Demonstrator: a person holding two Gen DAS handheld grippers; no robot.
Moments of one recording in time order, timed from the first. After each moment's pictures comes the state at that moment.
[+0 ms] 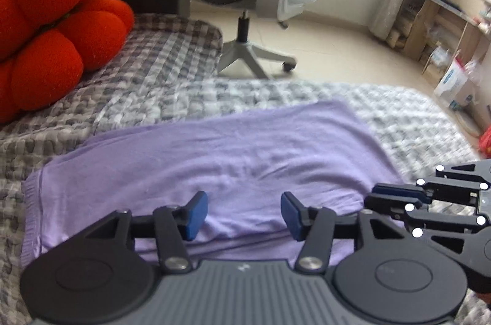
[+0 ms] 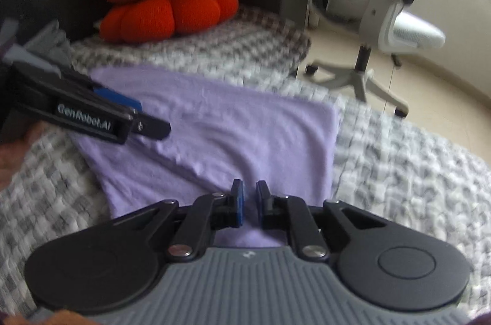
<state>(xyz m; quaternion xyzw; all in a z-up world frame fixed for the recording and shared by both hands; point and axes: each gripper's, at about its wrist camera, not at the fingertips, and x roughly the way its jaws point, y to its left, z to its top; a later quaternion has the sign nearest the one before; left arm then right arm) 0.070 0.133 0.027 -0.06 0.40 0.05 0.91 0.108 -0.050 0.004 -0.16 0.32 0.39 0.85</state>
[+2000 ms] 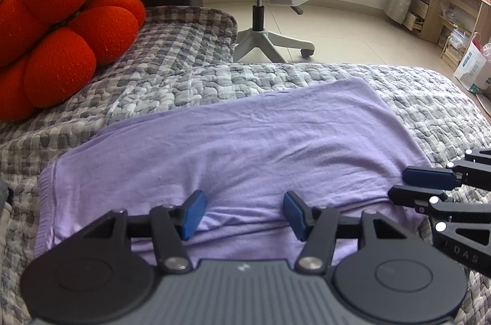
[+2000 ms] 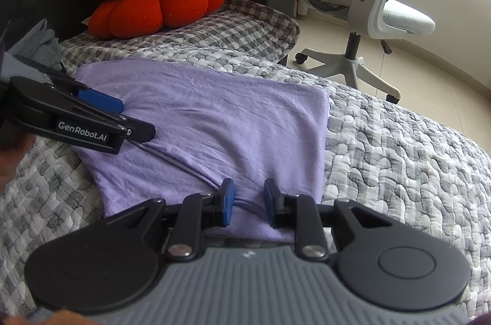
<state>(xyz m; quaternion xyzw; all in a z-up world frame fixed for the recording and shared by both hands) 0.069 0.128 0.019 -0.03 0.42 0.08 0.90 0.106 -0.053 0.006 -0.15 0.34 0.37 0.85</state>
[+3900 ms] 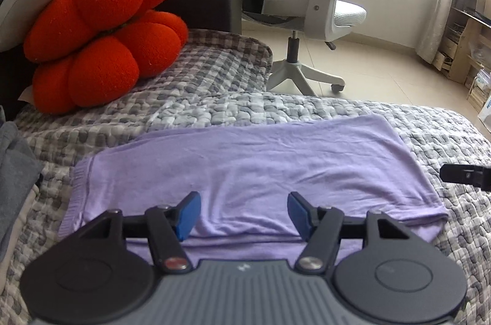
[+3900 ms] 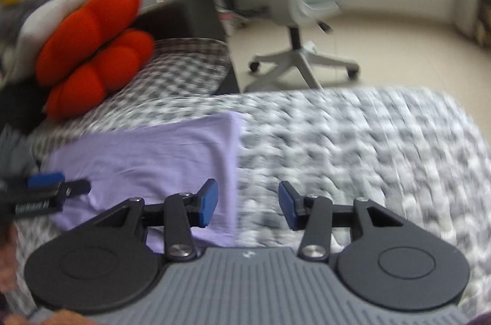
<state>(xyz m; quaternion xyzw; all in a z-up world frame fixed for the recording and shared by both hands) 0.049 0.127 0.030 -0.05 0.36 0.15 0.92 0.157 -0.125 0.017 0.05 0.39 0.29 0.88</state>
